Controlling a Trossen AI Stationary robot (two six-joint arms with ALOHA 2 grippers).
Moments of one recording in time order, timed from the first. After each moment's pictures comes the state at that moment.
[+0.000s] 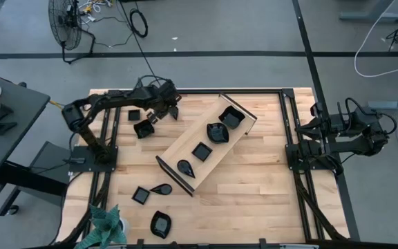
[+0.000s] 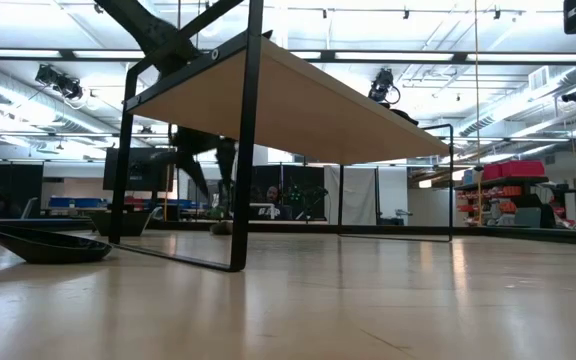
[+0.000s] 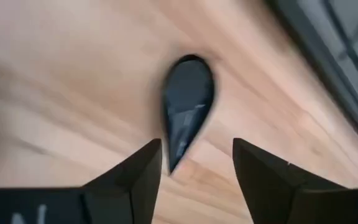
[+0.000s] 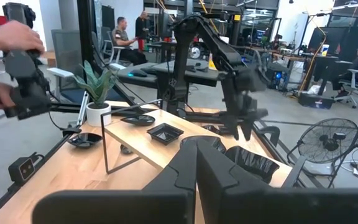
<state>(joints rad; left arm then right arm) 0.57 1.68 1.10 -0.53 -0.13 -1.62 0.07 0.01 0.77 -0.81 0.04 -0.09</state>
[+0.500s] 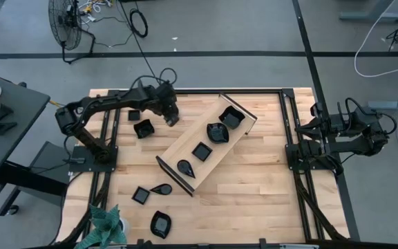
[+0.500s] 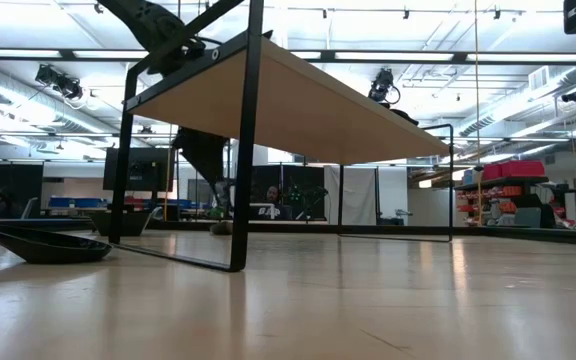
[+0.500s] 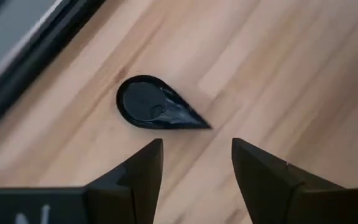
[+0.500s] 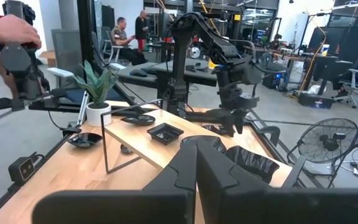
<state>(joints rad) 0.54 1.60 1.10 -0.59 -0.08 -0.10 0.07 0.01 0.77 -0.81 0.04 -0.09</state>
